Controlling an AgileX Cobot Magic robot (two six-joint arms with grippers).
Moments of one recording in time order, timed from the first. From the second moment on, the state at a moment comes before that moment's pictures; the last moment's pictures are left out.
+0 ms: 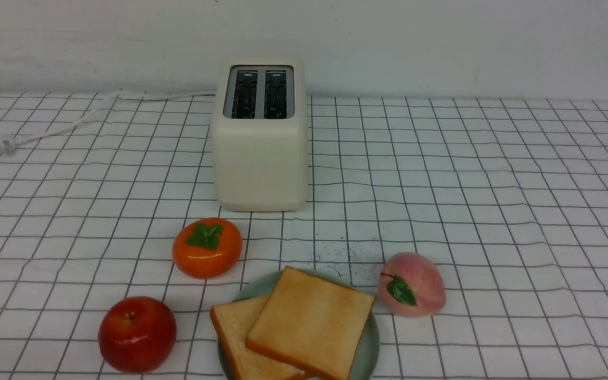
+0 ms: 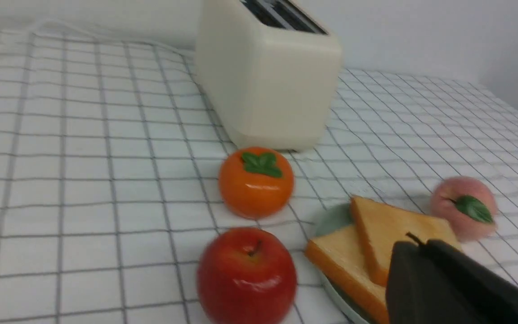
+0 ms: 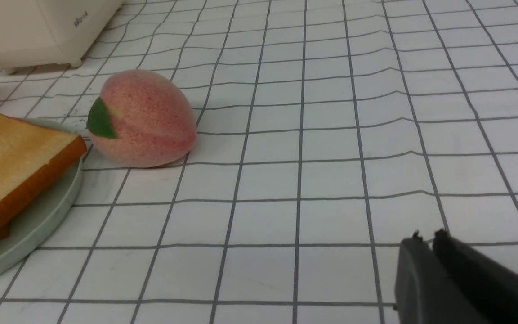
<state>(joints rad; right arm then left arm) 0.08 -0.02 0.02 0.13 0.41 0.06 -0.28 -0.02 -0.23 -0.08 0.45 -0.18</state>
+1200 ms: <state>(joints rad) 0.08 -0.02 0.02 0.13 0.41 0.06 -0.06 -0.02 0.03 -0.13 0.39 -0.21</state>
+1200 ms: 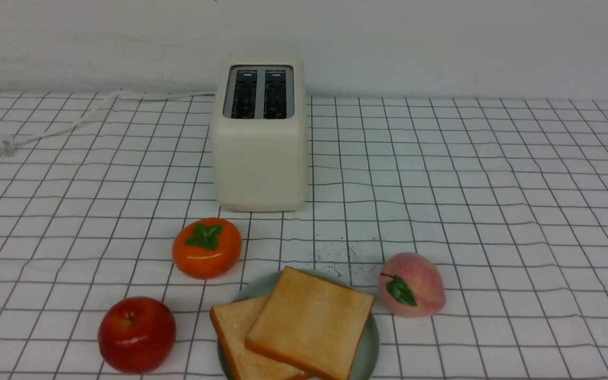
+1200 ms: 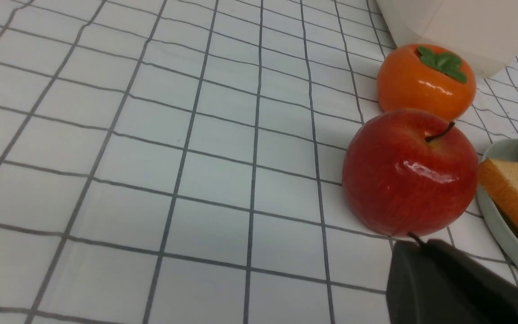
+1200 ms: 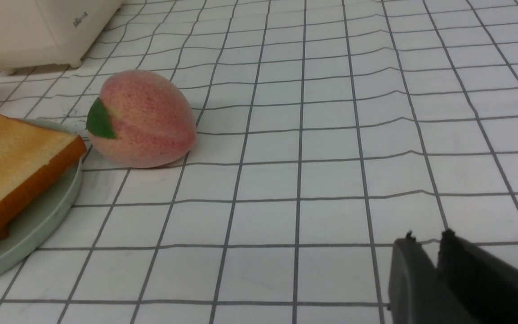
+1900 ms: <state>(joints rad) 0.08 -0.02 0.02 0.13 0.41 0.06 -0.06 -0.02 0.03 -0.13 0.39 -0.21</state>
